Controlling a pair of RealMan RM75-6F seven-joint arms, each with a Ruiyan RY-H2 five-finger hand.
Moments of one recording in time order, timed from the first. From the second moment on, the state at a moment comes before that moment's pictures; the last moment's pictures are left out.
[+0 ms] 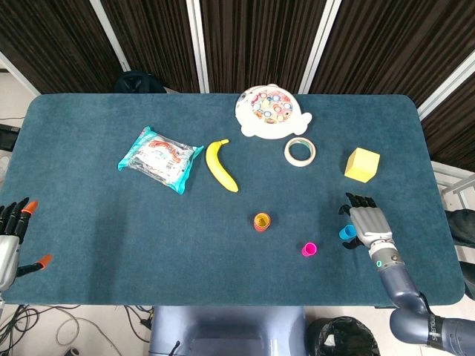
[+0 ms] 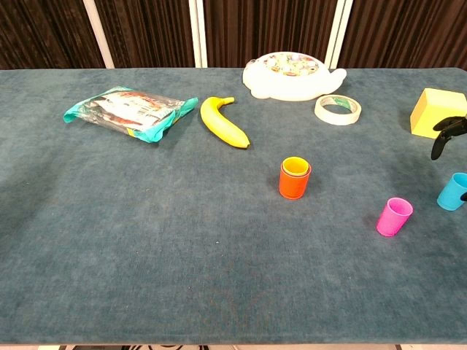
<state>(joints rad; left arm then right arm) -0.08 -1.12 -0.05 -1.64 1.48 1.50 0.12 0.69 -1.20 0.00 -1.72 -0.73 1.00 -0.40</state>
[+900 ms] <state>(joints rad) -0.09 -1.13 -0.04 -1.64 1.48 1.49 0.14 0.63 -1.24 0.02 -1.63 -0.77 0.99 -0.36</state>
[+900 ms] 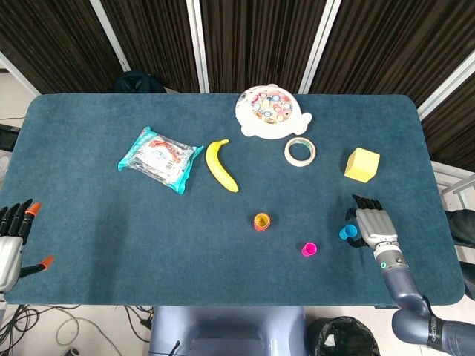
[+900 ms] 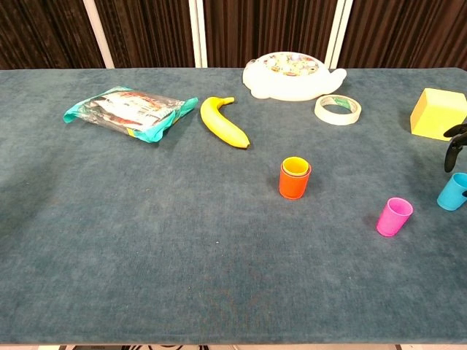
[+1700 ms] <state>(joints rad) -0.09 -1.13 -0.04 -1.64 1.48 1.49 0.15 0.60 -1.25 0.04 -1.61 -0.78 0.97 -0.36</state>
